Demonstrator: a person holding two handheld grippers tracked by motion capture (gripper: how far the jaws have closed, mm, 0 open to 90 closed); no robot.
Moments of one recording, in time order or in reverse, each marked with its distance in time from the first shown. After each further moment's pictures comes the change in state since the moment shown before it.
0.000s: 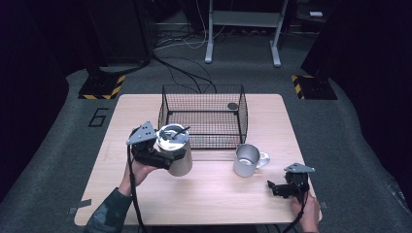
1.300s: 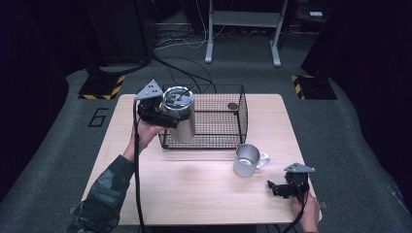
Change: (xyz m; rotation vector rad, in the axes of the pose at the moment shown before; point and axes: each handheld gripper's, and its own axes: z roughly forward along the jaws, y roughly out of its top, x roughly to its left) left arm 0.055 0.077 0.032 -0.025 0.077 0.018; right arm 0.000 0.000 0.000 0.003 0.001 -0.001
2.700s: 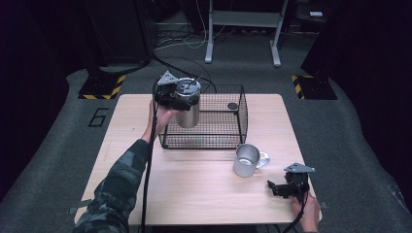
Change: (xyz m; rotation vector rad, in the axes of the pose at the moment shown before) left arm 0.055 -0.017 0.079 0.075 0.121 -0.063; right arm 0.000 0.000 0.000 0.000 0.000 0.001
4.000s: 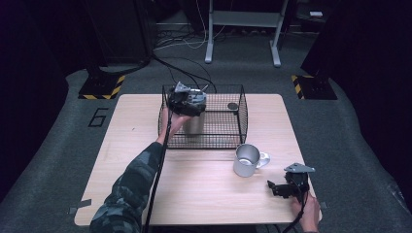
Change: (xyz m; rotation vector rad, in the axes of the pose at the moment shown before) left arm 0.006 -0.043 0.064 0.119 0.067 -0.068; right arm 0.000 0.000 0.000 -0.001 0.000 -0.004
